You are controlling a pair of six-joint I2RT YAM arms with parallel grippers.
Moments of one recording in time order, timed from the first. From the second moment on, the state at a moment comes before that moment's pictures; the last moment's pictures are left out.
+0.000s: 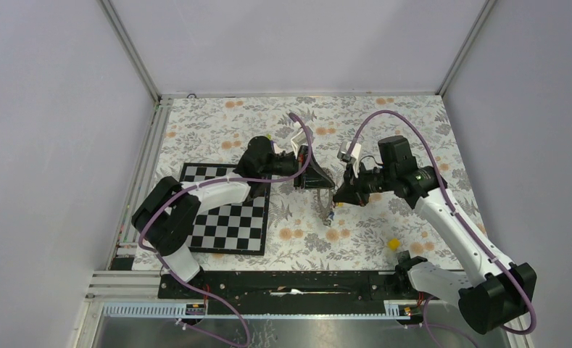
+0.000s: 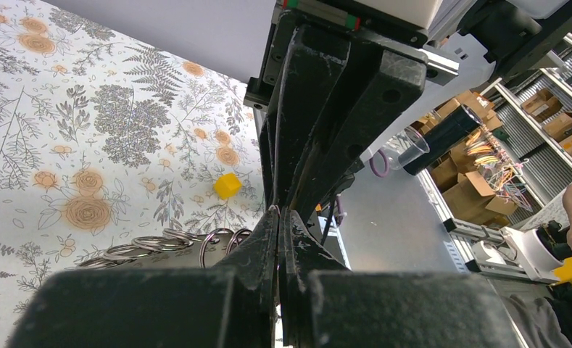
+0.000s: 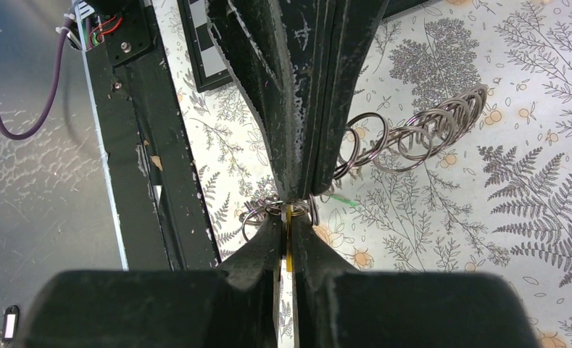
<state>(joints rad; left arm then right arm) -0.71 1.67 0.95 0.89 1.04 -0.69 0.39 1.08 0.97 -0.72 -0.83 -0.39</state>
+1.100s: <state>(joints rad) -0.71 1.68 0.94 0.91 1.14 -0.56 0.39 0.98 0.98 -0.78 -0.82 -0.42</state>
